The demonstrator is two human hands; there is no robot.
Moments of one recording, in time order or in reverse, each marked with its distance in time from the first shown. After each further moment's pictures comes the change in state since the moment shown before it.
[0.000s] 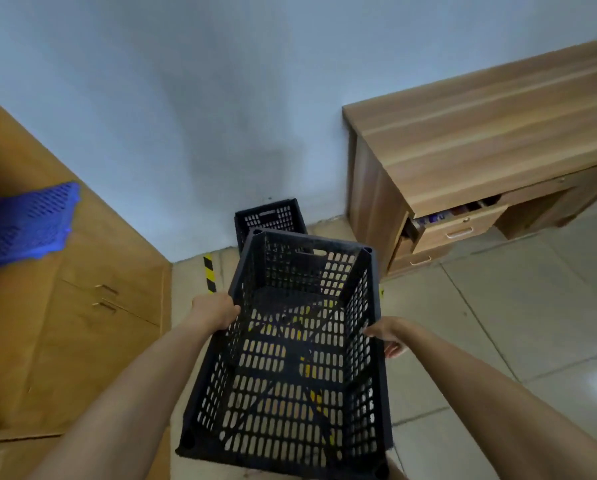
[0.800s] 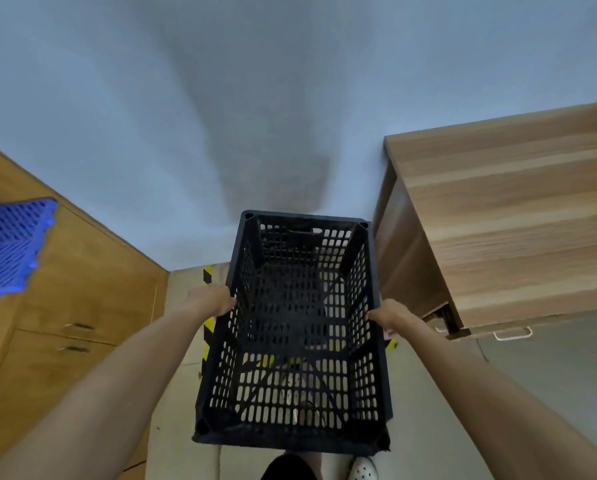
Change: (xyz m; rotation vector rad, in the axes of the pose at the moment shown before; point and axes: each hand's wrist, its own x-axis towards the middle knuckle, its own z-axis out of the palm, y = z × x) left_hand 0.253 -0.023 -0.155 -0.165 -0.176 -0.083; right_hand 0.150 -0.223 -0.207 -0.117 0.104 -0.112
